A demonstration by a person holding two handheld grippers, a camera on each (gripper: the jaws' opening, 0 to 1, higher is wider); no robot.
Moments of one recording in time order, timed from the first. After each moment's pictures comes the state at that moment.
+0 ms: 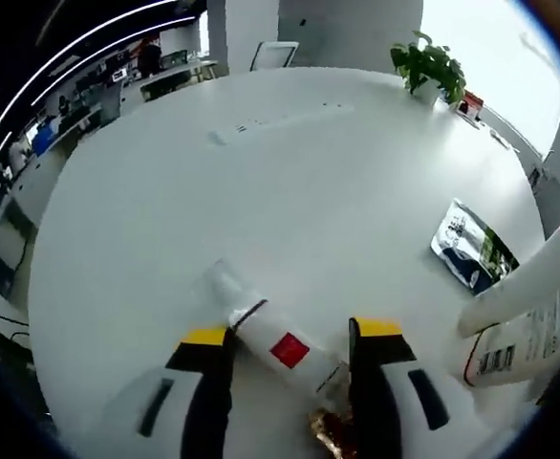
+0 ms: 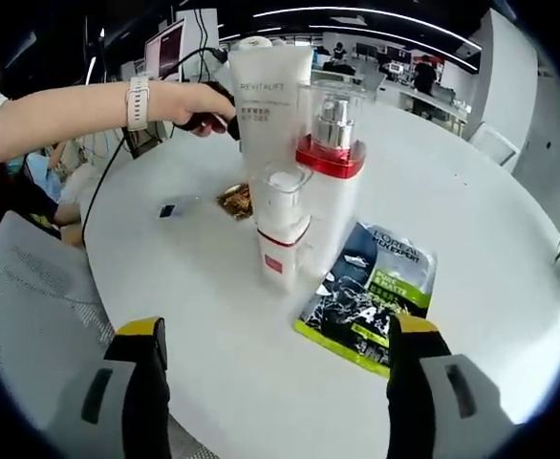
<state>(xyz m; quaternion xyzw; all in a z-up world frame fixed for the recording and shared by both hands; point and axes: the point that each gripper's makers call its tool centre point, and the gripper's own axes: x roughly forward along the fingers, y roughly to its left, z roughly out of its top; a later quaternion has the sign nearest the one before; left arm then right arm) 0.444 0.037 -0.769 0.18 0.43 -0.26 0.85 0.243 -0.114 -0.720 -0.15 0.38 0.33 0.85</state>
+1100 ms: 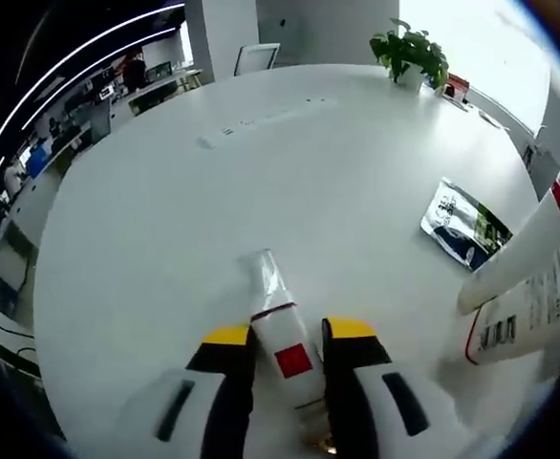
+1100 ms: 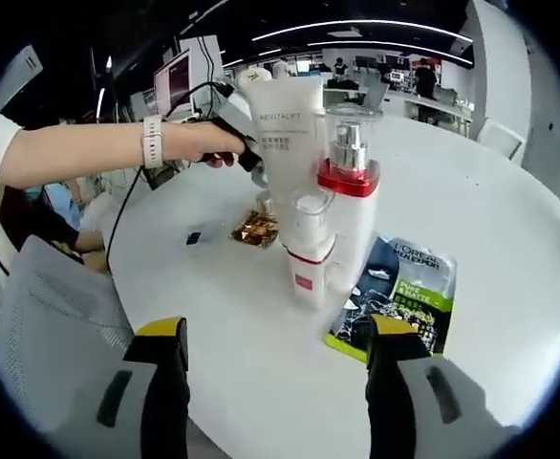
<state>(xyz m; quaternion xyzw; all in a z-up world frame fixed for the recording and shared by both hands) 0.430 0.036 -0.763 0.16 0.42 -0.27 0.85 0.231 -0.090 -0.704 -0.08 0.35 0.37 0.86</state>
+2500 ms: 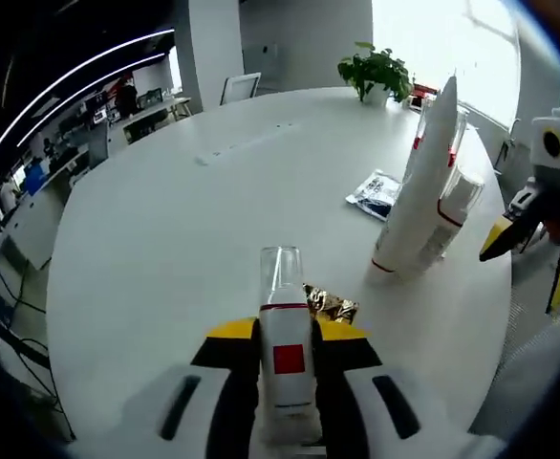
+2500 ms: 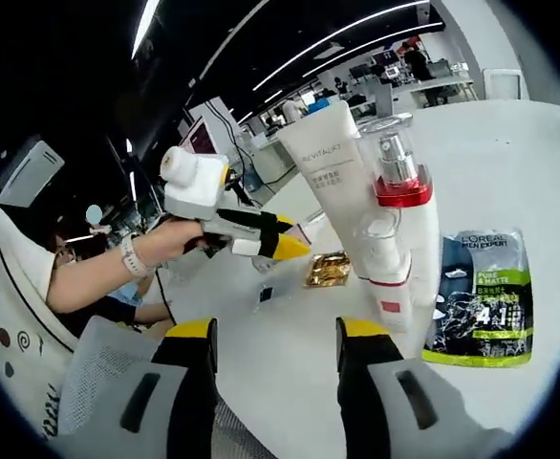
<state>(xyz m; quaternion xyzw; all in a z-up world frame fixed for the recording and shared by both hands) 0.321 0.065 -0.719 0.15 0.36 -0.31 0.87 0.219 -0.038 -0.674 0.12 0.30 0.44 0.84</state>
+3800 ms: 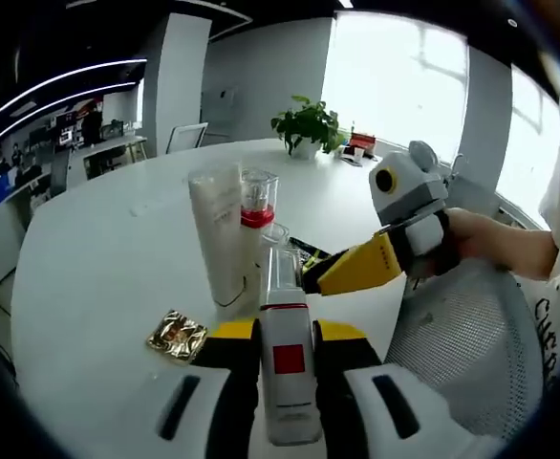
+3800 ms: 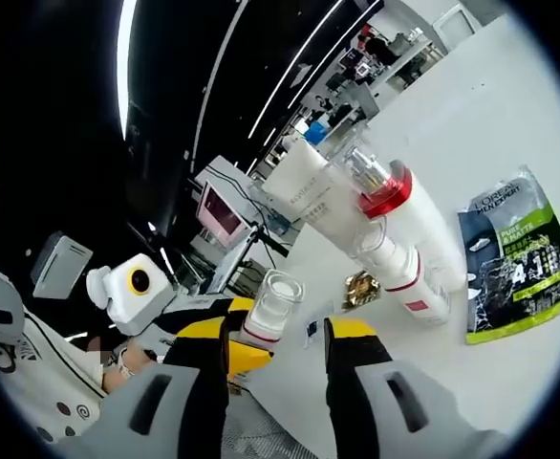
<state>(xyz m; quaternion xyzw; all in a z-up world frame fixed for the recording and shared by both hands) 0.220 -0.015 -0.646 0.08 0.26 -0.43 0.86 0.222 -0.035 -0.639 0.34 0.27 0.43 0.79</state>
